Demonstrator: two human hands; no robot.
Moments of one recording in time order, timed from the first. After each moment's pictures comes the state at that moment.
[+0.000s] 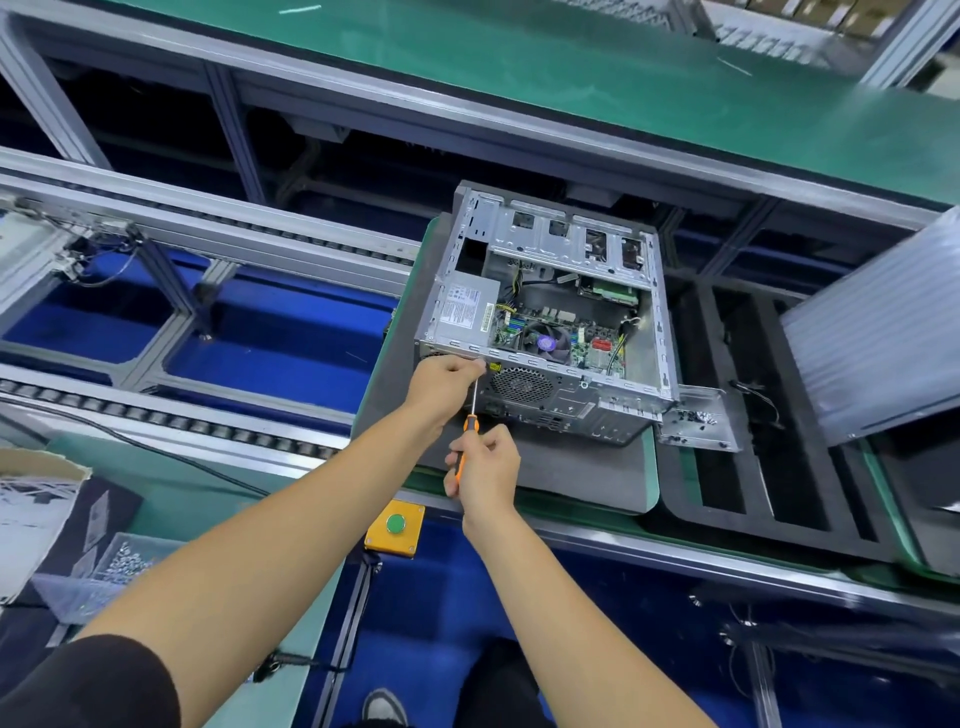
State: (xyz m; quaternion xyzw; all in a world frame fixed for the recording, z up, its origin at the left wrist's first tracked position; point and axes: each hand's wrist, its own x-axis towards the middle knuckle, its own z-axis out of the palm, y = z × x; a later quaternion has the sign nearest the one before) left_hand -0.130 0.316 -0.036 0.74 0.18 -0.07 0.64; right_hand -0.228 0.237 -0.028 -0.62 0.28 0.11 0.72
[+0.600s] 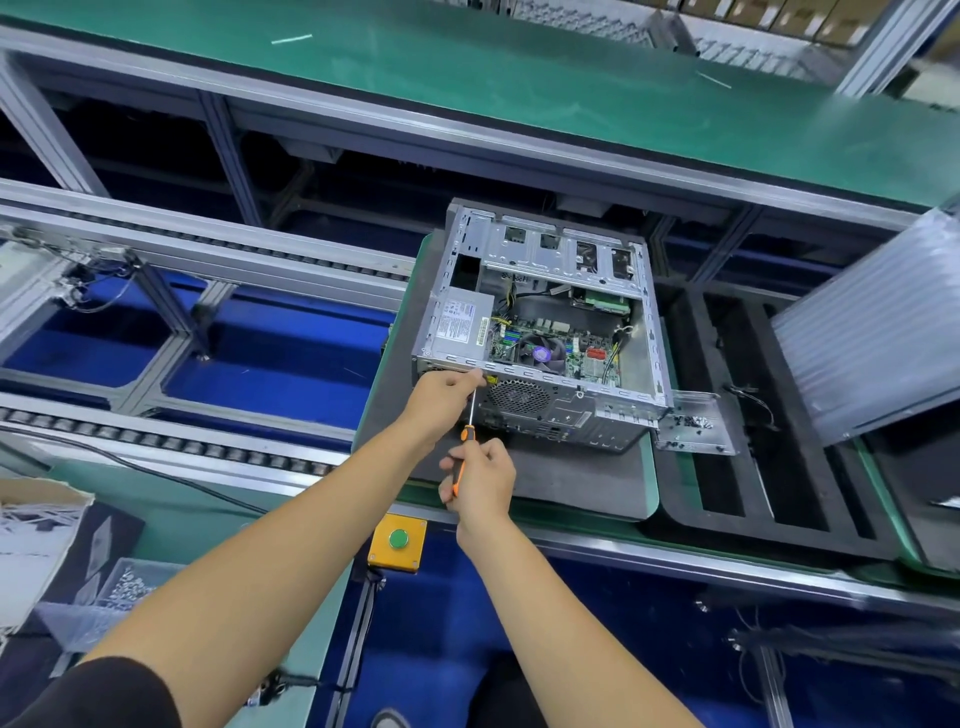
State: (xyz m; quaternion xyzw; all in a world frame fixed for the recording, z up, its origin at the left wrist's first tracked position) left_hand -0.135 0.326 -0.029 0.77 0.13 -0.10 0.62; right_hand -0.225 0.245 -0.034 -0.59 0.31 0.11 0.74
